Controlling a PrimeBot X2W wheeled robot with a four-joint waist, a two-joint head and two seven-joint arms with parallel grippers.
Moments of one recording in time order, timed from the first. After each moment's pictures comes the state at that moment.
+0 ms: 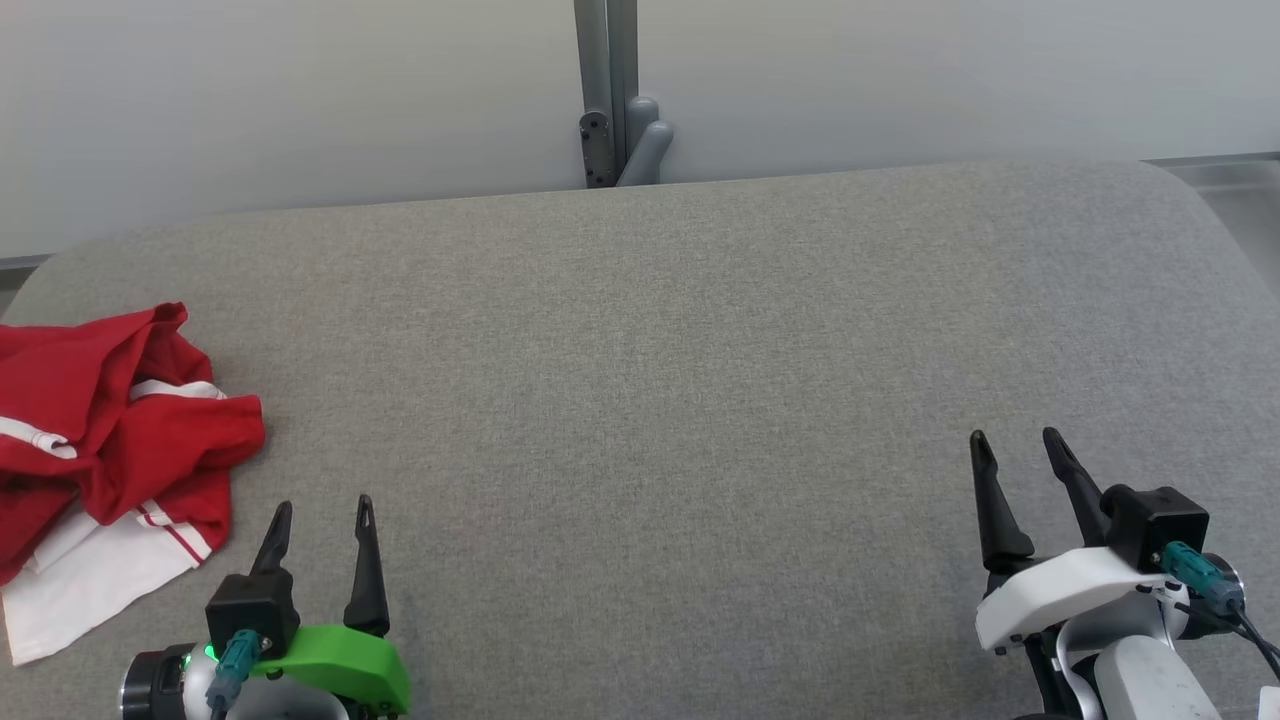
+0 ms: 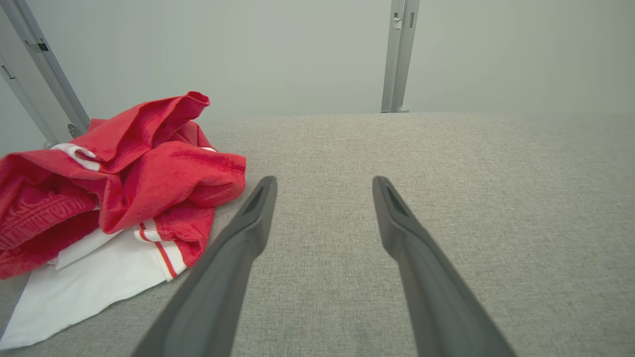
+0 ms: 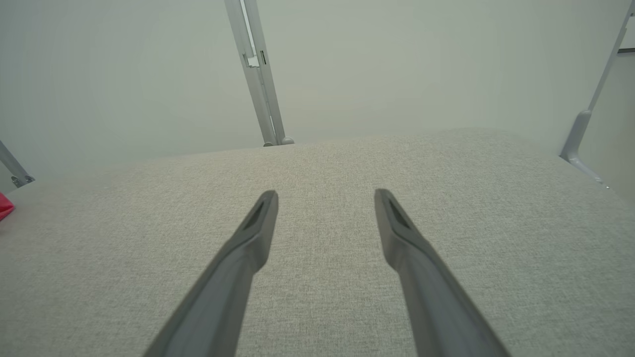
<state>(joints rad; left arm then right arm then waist) -0.07 0.09 -0.08 0.35 -0.16 0.03 -0.23 -0.11 -0.07 -0.01 0.31 0.20 0.13 -0.22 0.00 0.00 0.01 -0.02</state>
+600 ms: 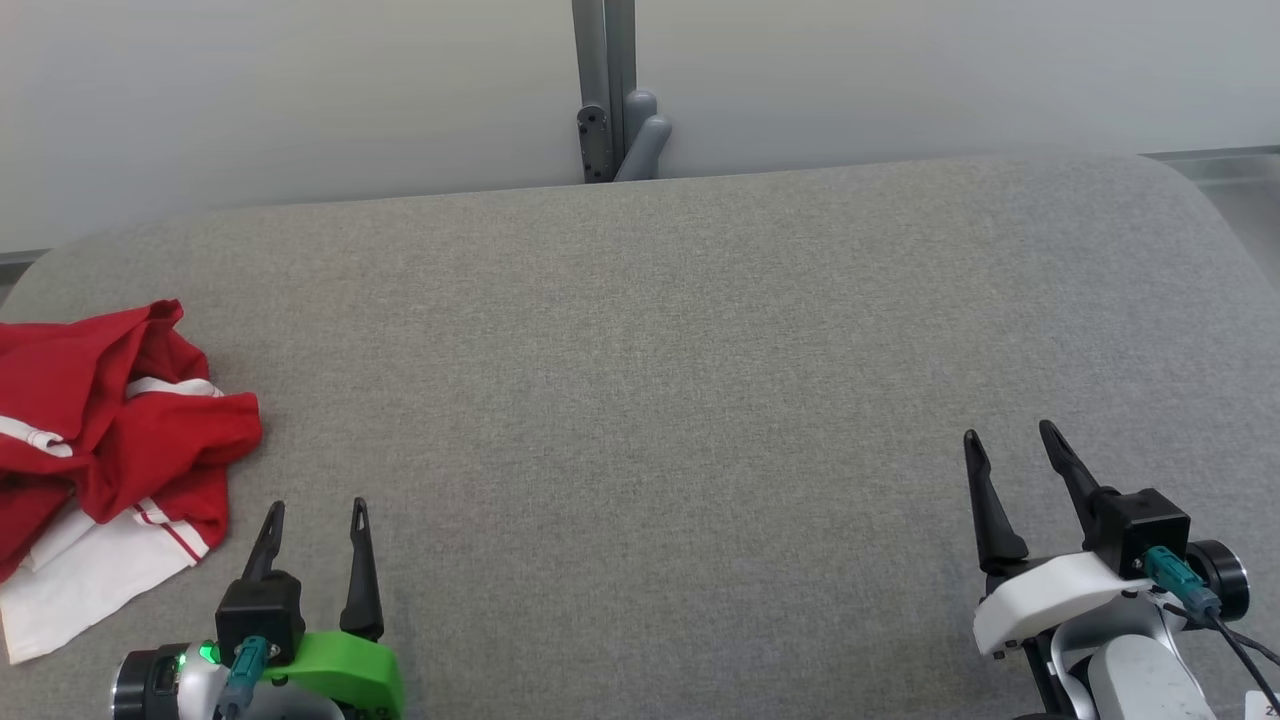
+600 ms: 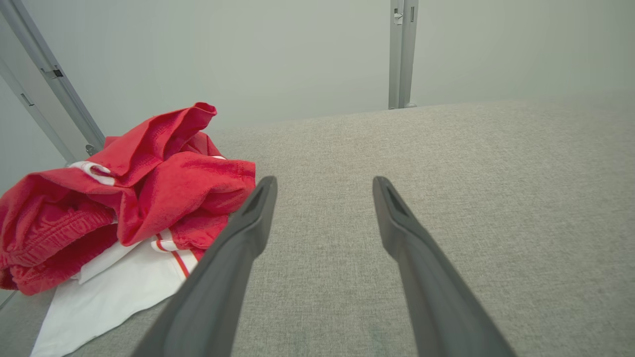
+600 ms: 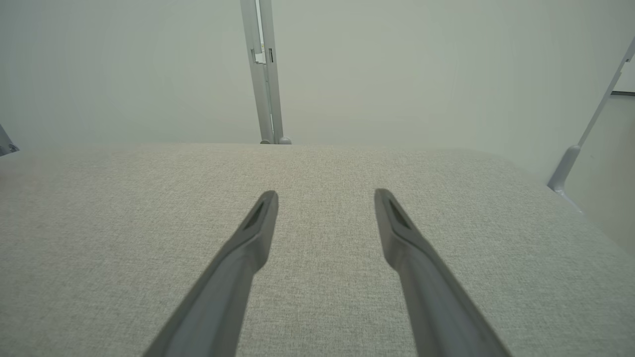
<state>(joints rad) -0.07 0.08 -0.05 0.36 -0.06 0.03 -0.26 -0.11 -0.07 -0.03 0.30 0.07 0.13 -0.26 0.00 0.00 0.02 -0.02</state>
